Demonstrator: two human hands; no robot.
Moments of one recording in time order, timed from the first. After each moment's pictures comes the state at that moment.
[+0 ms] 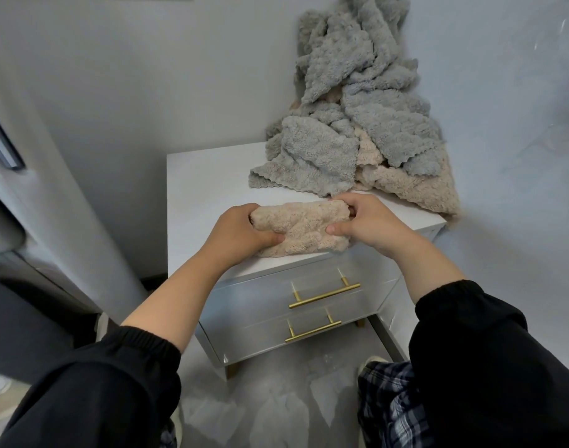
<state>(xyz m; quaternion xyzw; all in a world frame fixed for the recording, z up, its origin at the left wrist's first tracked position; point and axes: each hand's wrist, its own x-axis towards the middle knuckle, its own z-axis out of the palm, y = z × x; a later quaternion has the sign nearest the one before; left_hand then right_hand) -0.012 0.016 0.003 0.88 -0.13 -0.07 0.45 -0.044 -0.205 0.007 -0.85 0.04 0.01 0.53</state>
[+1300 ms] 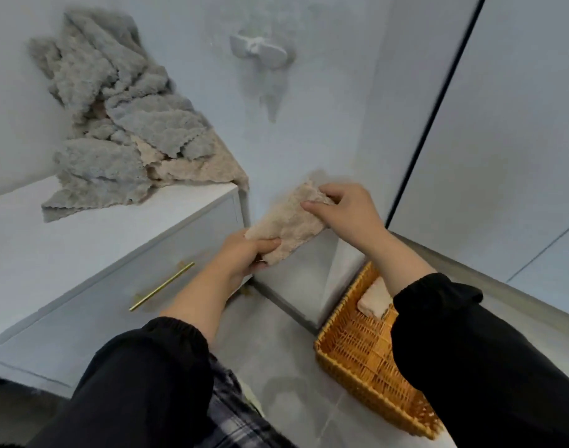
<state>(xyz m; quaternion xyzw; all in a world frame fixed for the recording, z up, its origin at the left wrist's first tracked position) -0.179 -0.202 -0.009 0.66 -0.13 -0.41 0.62 -0.298 -0.344 0.040 -0.83 0.25 -0.27 0.41</state>
